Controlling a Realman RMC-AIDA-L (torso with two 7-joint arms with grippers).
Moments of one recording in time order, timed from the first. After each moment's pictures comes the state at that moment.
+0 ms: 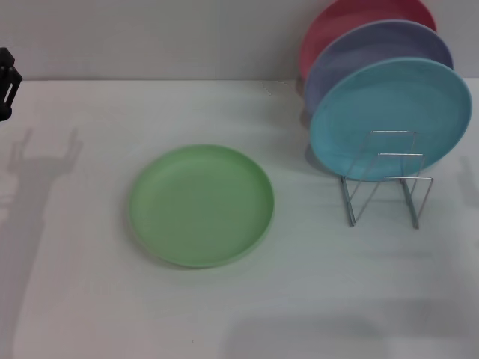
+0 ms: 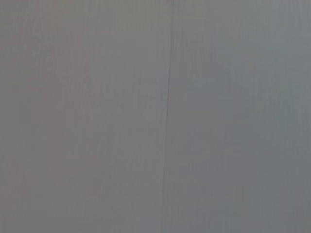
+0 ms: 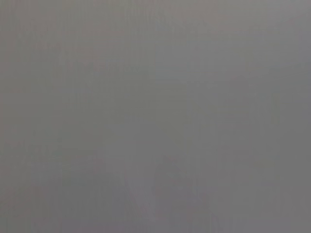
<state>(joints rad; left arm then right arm) -0.40 -2.07 -1.29 -0.27 2.62 1.25 -0.16 0.34 2.08 0.06 0.14 -1.39 -1.63 0.23</state>
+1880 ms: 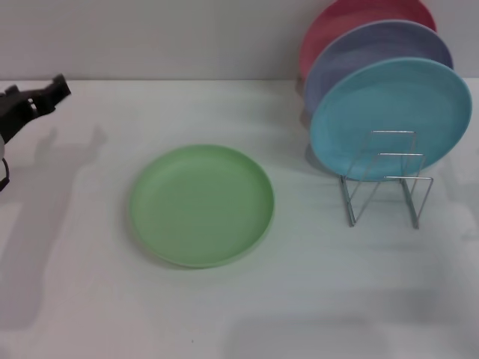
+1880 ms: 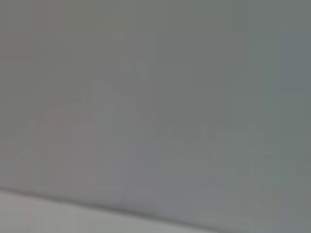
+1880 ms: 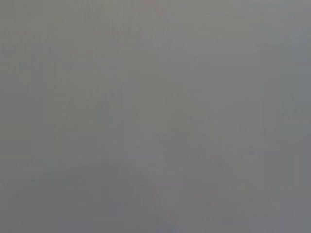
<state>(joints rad) -0.18 -2.04 -1.49 -1.21 2.73 -0.08 -0.15 0.37 2.08 0.06 0.14 -1.43 -1.60 0.23</state>
